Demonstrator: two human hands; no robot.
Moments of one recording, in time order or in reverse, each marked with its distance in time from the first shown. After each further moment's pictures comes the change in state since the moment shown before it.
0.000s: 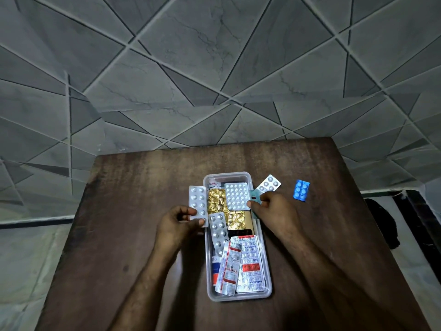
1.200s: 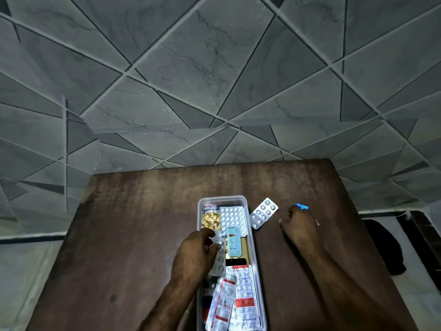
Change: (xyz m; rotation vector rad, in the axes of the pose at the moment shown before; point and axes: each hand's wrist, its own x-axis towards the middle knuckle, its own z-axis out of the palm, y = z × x) left_hand 0.006 0.005 0.057 0.754 0.062 0.360; right_hand 0.075 0.076 -0.021 -0.268 0.096 0.141
